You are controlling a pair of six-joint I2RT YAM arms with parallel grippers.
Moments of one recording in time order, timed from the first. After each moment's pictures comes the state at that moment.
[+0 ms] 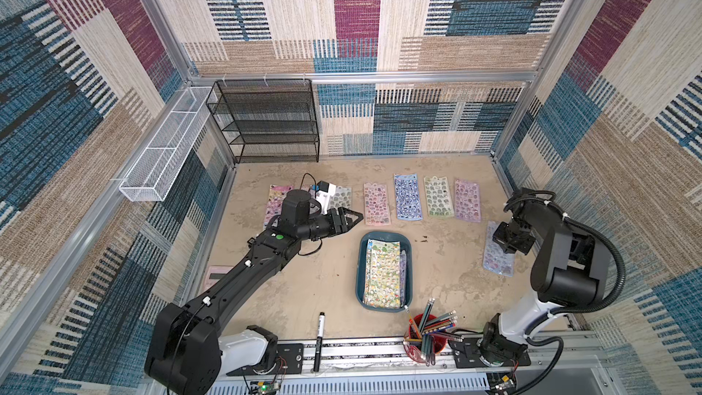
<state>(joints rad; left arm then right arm) -0.43 1.24 0.86 -0.05 0.64 -0.76 -0.37 1.68 1.15 -0.95 0.13 0.38</state>
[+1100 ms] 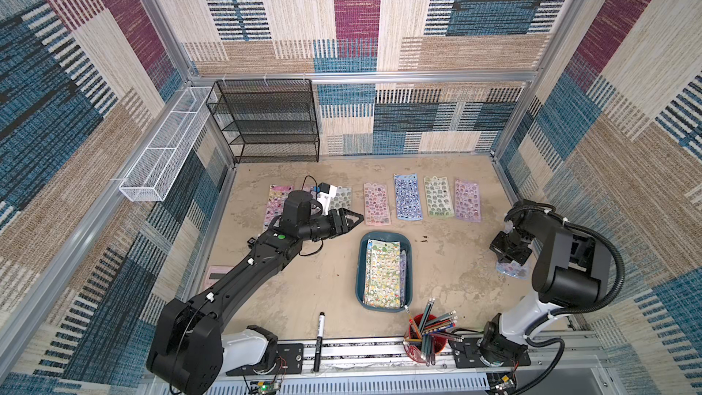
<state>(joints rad) -0.43 1.26 0.85 -0.03 0.65 -0.79 -0.41 1.69 1.02 -0.87 0.06 0.38</state>
